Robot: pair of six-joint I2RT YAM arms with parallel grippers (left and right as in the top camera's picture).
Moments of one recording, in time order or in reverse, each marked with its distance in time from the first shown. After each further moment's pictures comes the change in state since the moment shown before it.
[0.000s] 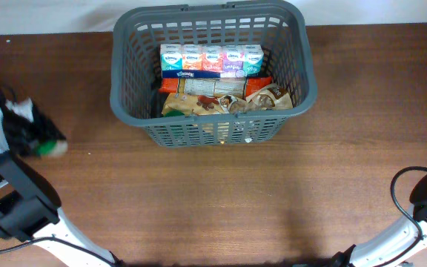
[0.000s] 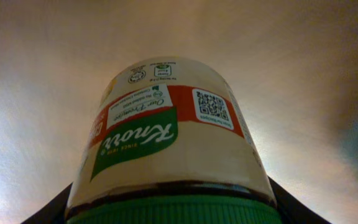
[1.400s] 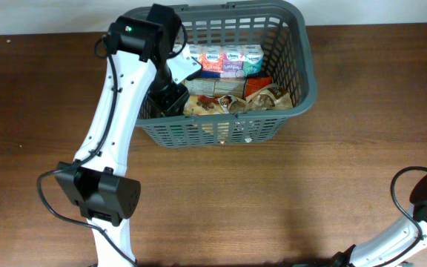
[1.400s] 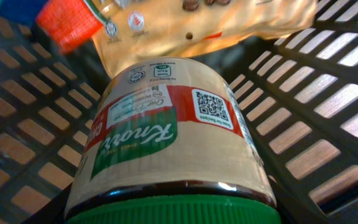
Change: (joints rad) left arm -0.873 -0.012 0.365 -0.285 -0.183 0.341; right arm 0.000 0.000 0.000 0.000 0.000 0.000
